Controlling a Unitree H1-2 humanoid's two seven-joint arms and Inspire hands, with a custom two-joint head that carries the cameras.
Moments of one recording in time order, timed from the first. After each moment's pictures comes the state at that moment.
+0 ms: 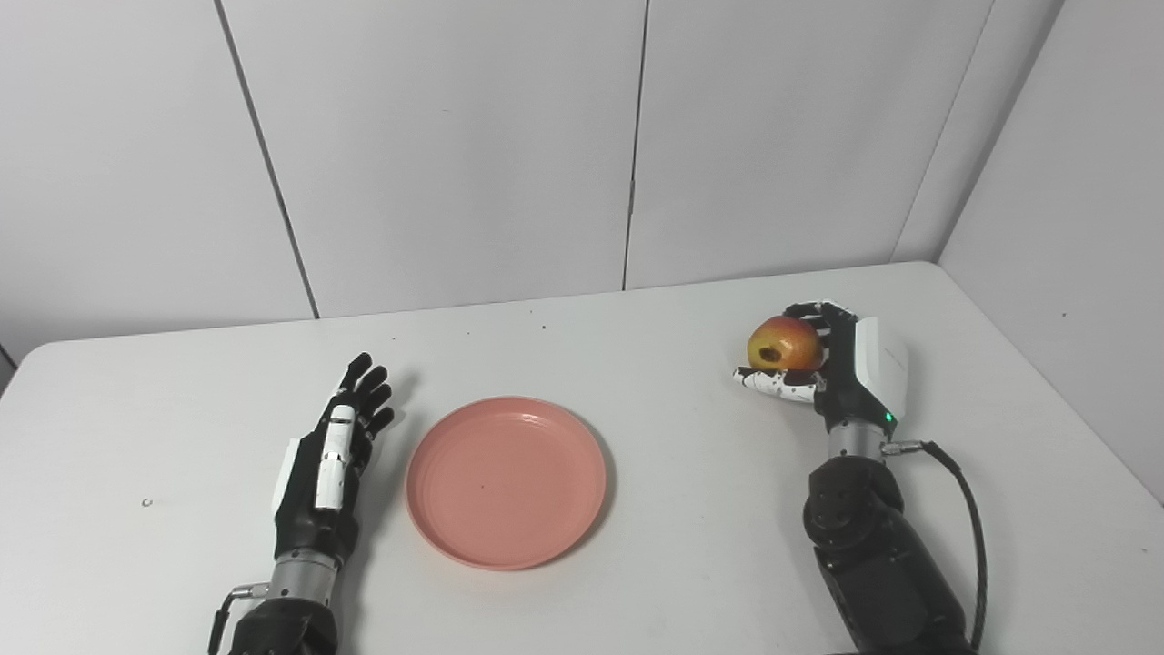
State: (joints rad) left arm -0.28 0.01 0.01 0.22 -0.13 -0.09 -0.11; right arm -0.42 -0.20 -0.01 0.29 -0.51 0.13 -0.50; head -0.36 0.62
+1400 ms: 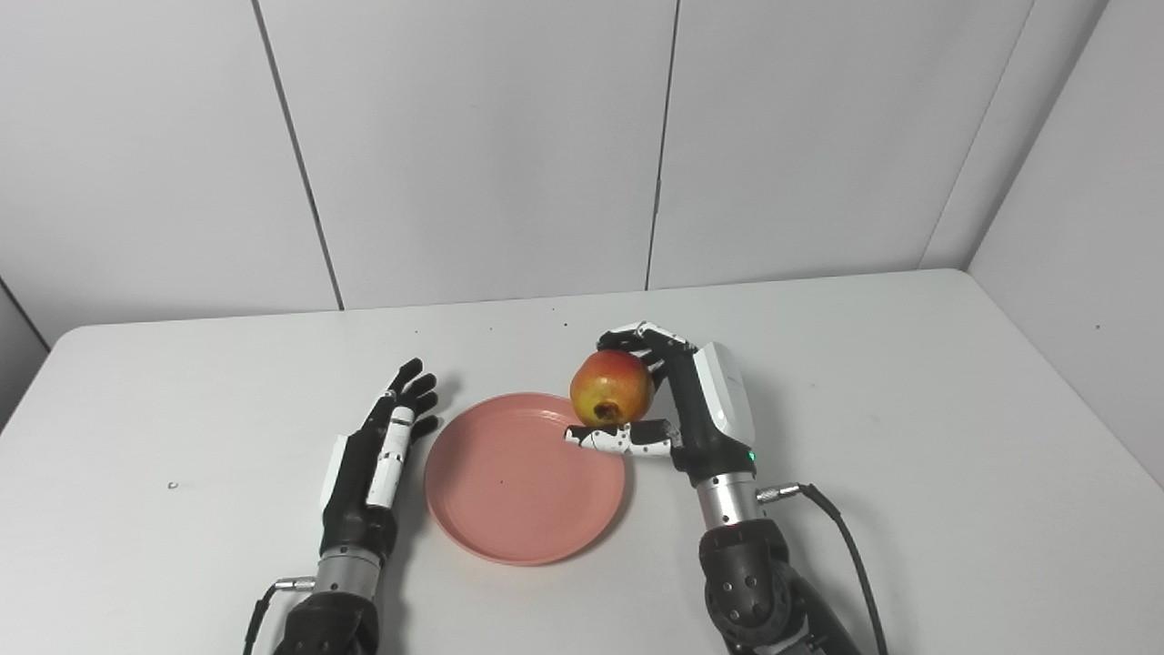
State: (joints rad) left arm -0.26 -0.02 -0.04 0.19 0.00 -0.06 -0.03; right arm -0.32 -0.05 0.26 0.12 -0.55 -0.08 -0.35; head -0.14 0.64
